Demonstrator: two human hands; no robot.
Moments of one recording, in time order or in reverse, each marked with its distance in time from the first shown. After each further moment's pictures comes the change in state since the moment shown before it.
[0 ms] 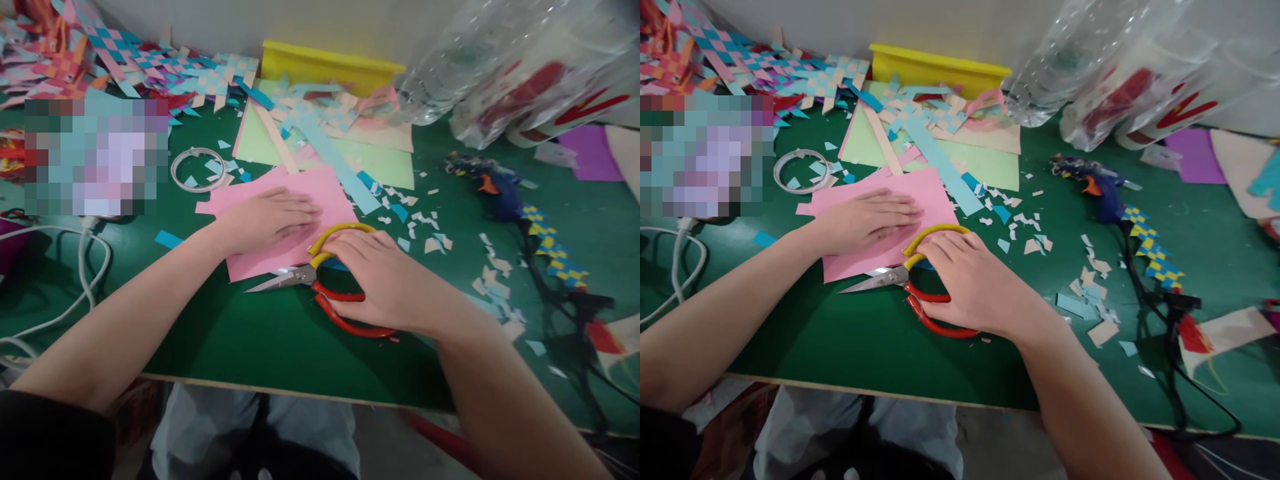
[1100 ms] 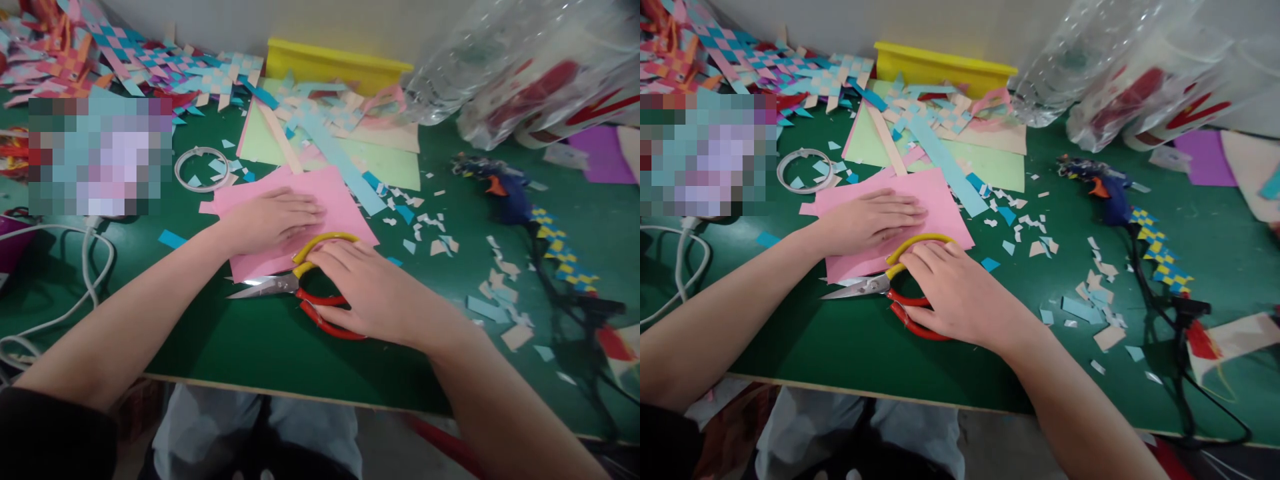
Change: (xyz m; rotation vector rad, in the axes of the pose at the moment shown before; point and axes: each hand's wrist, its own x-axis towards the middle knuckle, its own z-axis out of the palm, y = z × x) left_hand 0.001 -0.003 0.004 -0.009 0.019 0.014; right_hand 0.013 -0.020 0.000 -0.004 -0.004 -0.104
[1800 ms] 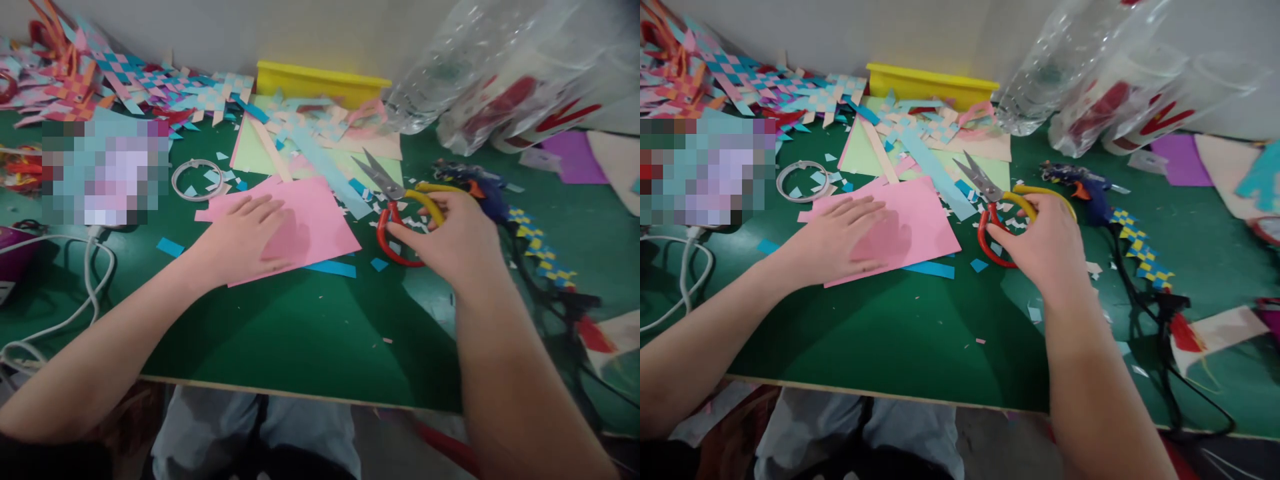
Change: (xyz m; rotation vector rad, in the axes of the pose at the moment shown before) left_hand -0.034 0.037 -0.022 0.169 0.063 -0.273; right_hand -0.037 0.092 -0.003 0.050 0.468 1.093
